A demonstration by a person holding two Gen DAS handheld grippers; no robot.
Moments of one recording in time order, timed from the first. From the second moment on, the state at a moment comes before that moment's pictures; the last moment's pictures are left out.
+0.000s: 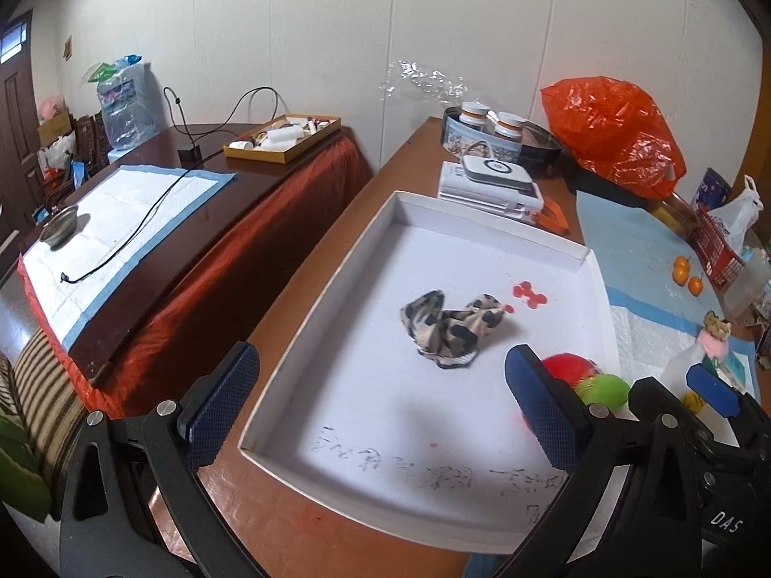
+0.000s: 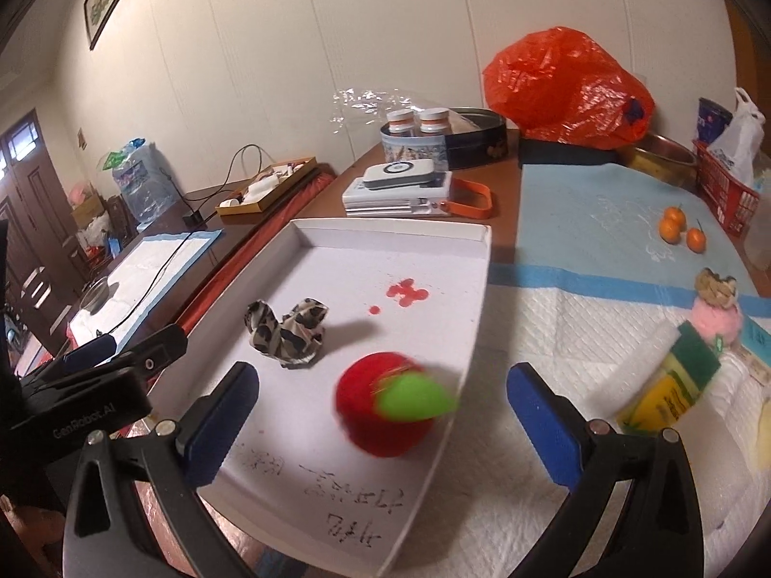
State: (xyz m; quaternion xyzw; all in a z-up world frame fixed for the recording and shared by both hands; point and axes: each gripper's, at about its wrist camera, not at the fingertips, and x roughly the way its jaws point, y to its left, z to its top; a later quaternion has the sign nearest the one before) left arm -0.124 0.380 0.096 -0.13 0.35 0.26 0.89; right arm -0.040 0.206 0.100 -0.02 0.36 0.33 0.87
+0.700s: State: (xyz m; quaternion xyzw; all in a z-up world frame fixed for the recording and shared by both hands) left arm -0.104 0.248 0.108 -0.10 0.34 0.18 0.92; right arm -0.051 0.078 0.112 -0.03 0.31 0.26 0.91
